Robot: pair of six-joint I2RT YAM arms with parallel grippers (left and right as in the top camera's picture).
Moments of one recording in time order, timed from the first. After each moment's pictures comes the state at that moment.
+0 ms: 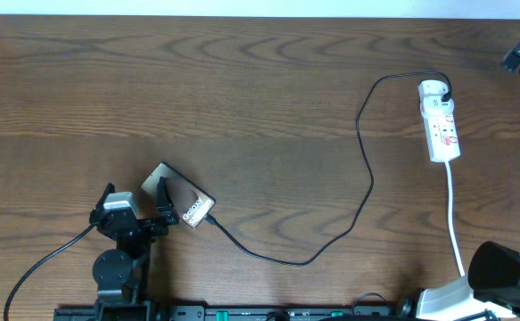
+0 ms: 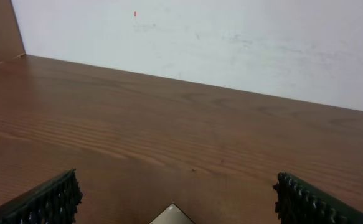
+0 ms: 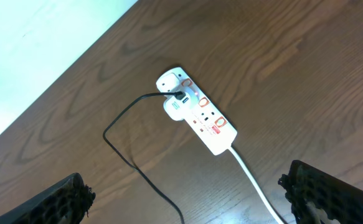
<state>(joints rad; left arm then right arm) 0.01 0.01 0.01 -0.11 -0.04 -0.15 -0.38 1.73 2.22 -1.43 -0.07 0.36</state>
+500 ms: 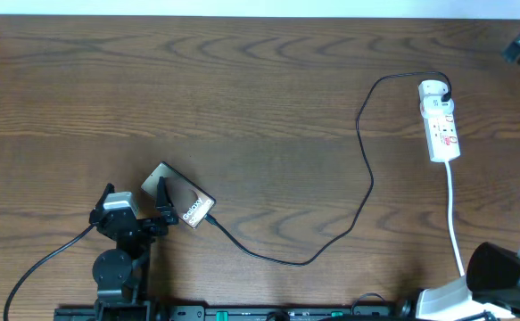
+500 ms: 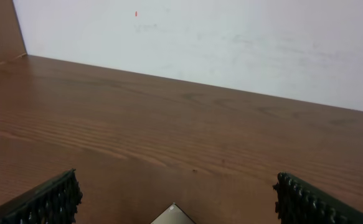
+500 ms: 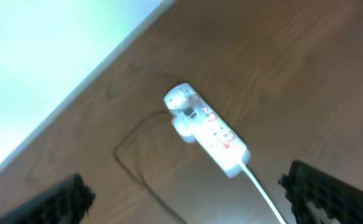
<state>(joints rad) 0.01 0.01 0.02 -0.11 -0.04 -0.15 -0.33 1.72 2.17 -1.31 -0.02 0.43</state>
